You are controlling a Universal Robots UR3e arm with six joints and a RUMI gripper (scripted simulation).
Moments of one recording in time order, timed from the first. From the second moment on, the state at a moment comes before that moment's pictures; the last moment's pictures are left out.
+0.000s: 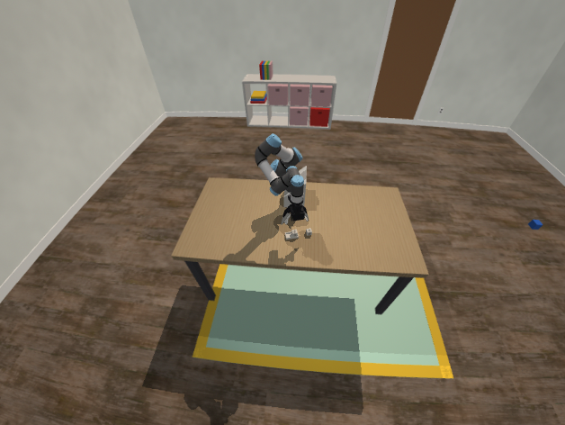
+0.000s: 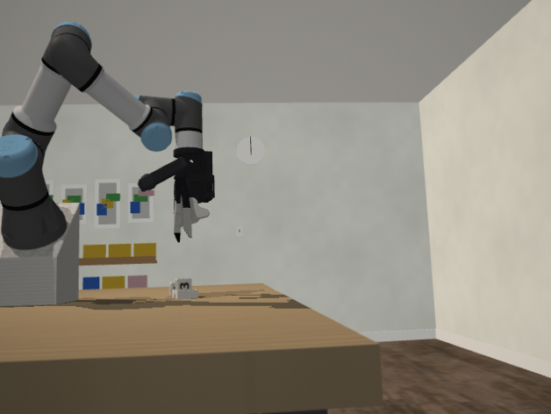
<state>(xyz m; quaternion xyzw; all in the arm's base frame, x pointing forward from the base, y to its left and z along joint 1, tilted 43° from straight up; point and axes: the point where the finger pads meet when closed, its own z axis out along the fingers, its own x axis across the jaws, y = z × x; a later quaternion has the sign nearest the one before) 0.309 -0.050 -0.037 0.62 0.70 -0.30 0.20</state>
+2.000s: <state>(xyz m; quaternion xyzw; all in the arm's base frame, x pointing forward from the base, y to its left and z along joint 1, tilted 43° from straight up) 0.297 -0.014 -0.082 0.86 0.36 -0.18 0.31</state>
